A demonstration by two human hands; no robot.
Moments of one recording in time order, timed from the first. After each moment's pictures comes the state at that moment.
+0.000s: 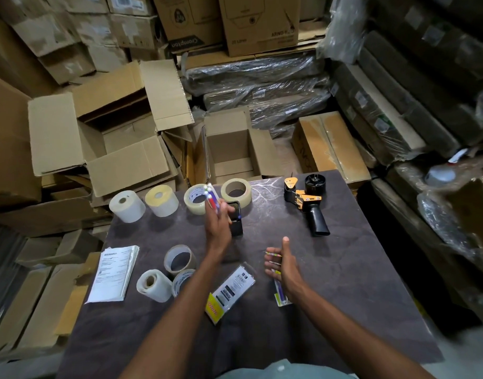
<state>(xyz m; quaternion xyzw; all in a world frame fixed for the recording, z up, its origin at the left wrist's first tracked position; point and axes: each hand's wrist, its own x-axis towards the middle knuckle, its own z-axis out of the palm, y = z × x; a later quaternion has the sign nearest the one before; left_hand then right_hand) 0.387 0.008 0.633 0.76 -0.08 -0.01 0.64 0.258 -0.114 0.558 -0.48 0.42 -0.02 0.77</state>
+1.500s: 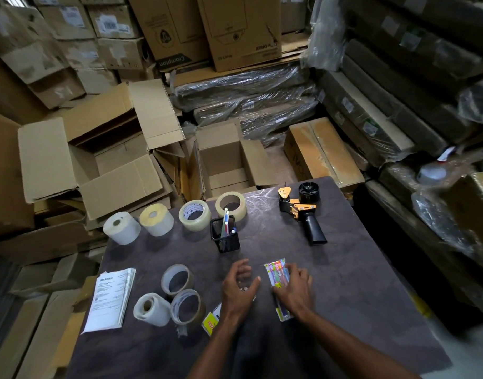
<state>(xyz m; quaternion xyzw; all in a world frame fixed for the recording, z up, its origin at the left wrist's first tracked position) 0.298 0.024 0.561 0.81 -0.11 -0.12 0.57 0.228 -0.128 0.520 -0.84 0.39 0.01 0.37</state>
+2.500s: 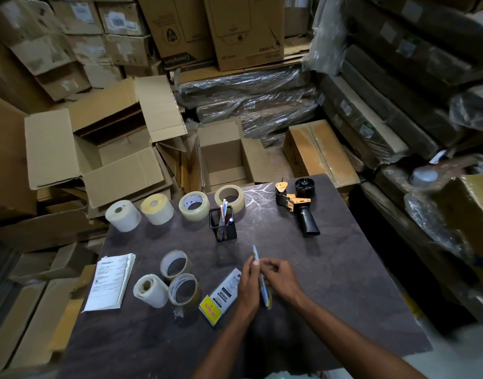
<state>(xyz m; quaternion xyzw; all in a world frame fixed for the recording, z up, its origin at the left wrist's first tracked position) 0.252 -0.004 0.552 0.73 0.02 -0.26 0.63 0.223 -0.109 0.552 -0.66 0.28 -0.02 0.69</state>
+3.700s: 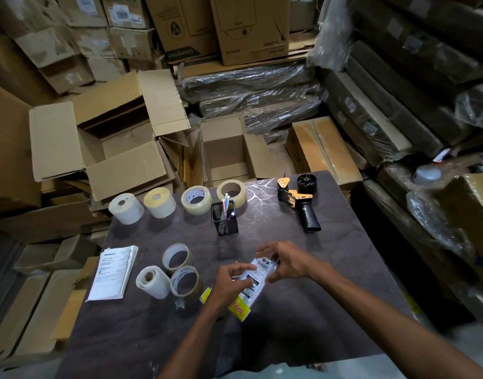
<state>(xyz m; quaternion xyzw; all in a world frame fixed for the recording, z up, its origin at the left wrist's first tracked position) 0.272 0.052 0.588 0.75 -0.09 -0.28 0.58 0.234 -0.166 0.618 -0.93 -0.06 0.13 0.33</state>
